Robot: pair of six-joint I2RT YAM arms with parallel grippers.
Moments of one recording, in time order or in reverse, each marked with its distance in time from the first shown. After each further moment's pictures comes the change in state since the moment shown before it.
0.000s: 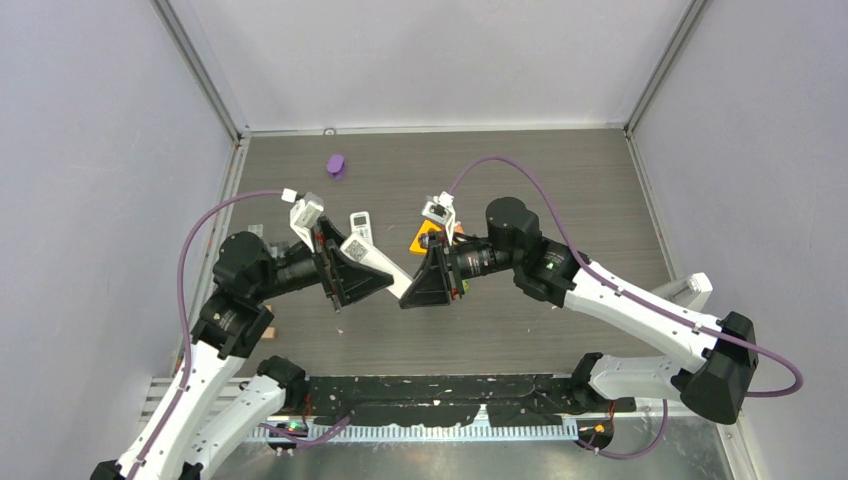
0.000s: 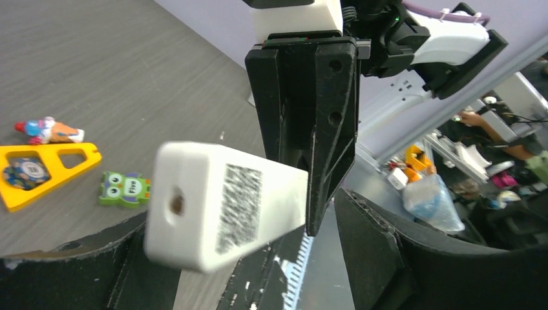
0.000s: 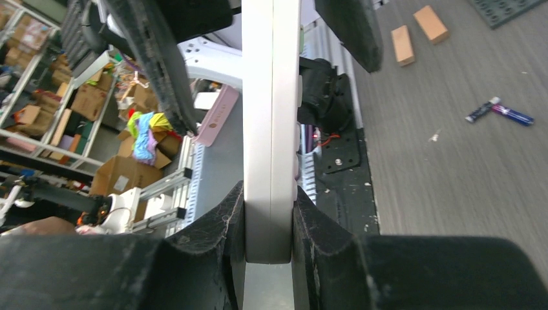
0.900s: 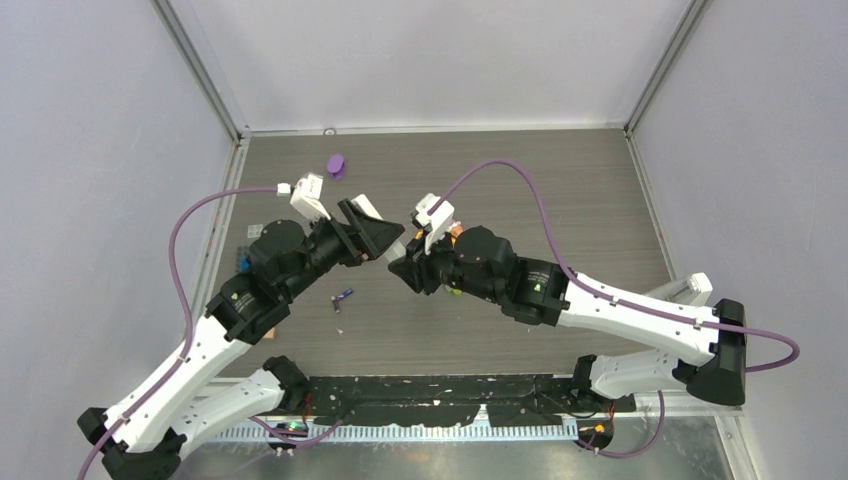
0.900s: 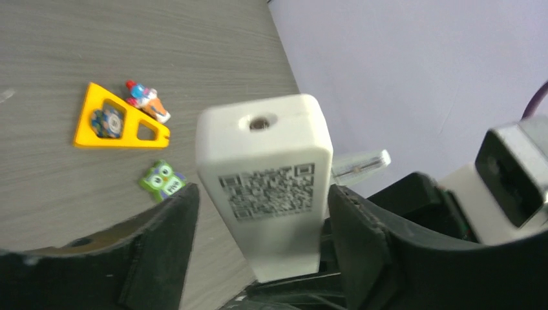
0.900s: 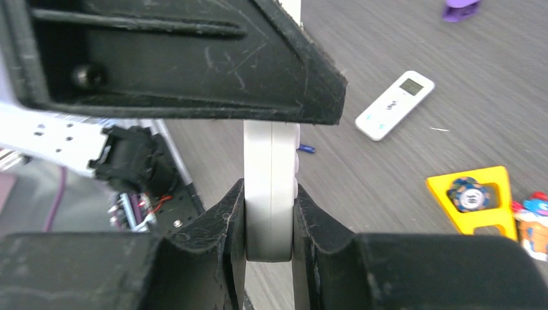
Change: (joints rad) left arm -0.244 0.135 0.096 -0.101 -0.772 -0.283; right arm 0.253 0.029 0.087 -0.116 0.907 -0.298
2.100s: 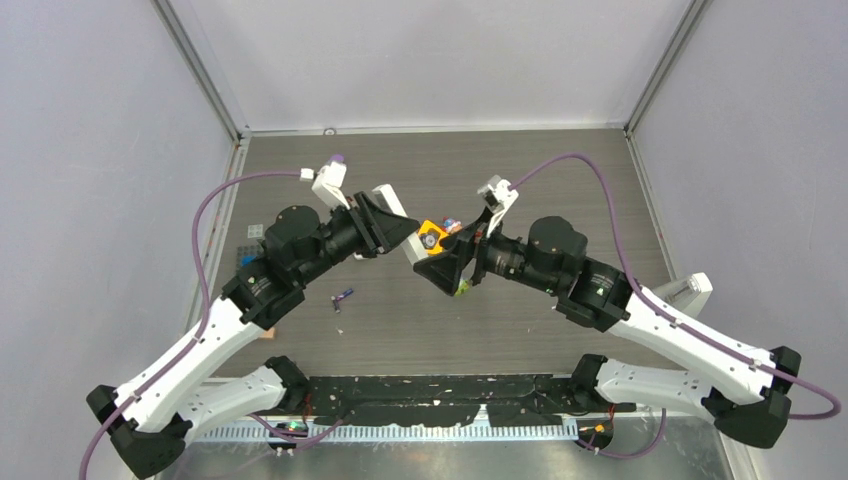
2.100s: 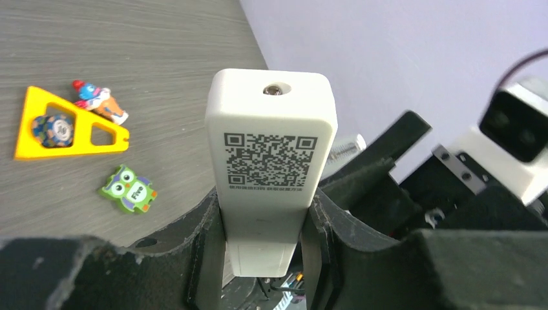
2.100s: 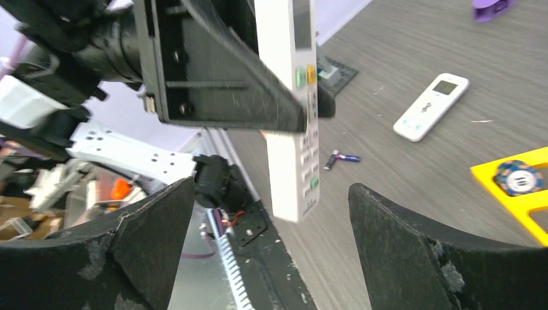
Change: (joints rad) left arm -0.050 0.128 0.057 0.097 0.095 -0.005; right arm -0.192 -0.270 -0.115 0.005 -0.234 0.220
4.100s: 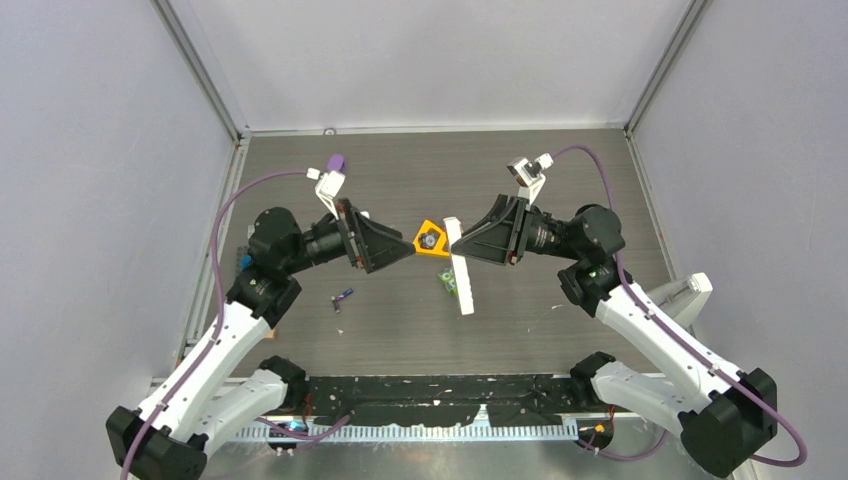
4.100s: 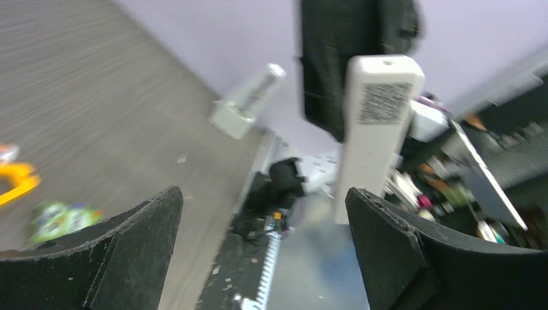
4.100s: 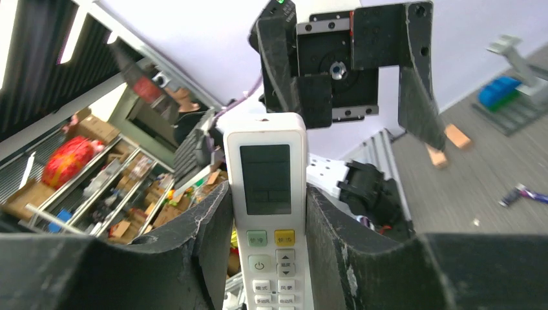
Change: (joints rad) left arm 0.282 -0.045 -0.210 0.317 0.645 0.052; right arm -0.434 0.024 -0.242 0.755 -0.778 0.715
